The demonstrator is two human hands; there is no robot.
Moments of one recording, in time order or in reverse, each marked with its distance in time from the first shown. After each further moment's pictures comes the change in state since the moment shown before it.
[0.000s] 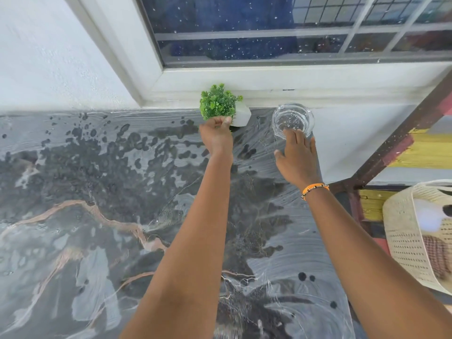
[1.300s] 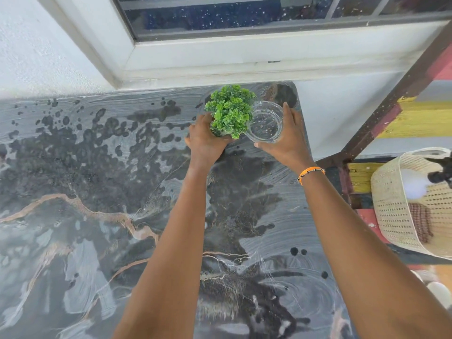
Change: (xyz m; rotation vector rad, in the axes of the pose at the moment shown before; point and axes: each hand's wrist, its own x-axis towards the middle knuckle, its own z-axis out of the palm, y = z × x) left_hand -0.007 -0.053 -0.026 0.606 -0.227 0.388; right_hand -0.005 0.027 0.017 0.378 0.049 0.016
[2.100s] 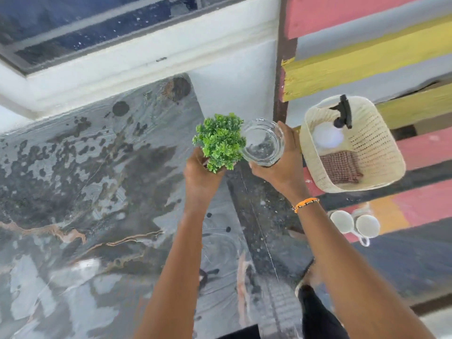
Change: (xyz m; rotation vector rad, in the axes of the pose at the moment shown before) left_hand -0.188 0.085 0.127 -0.245 -0.152 0.118; right_hand -0.161 0.129 -0.140 0.253 0.358 0.040
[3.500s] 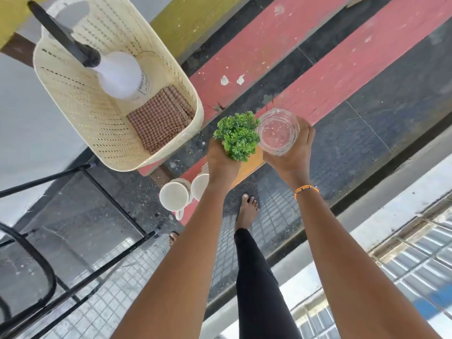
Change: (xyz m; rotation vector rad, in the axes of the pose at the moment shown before) left_hand -0.161 -0.038 0.490 0.278 -0.508 -0.291; right_hand -0.118 0.409 -0.275 -0.117 0.329 0.558
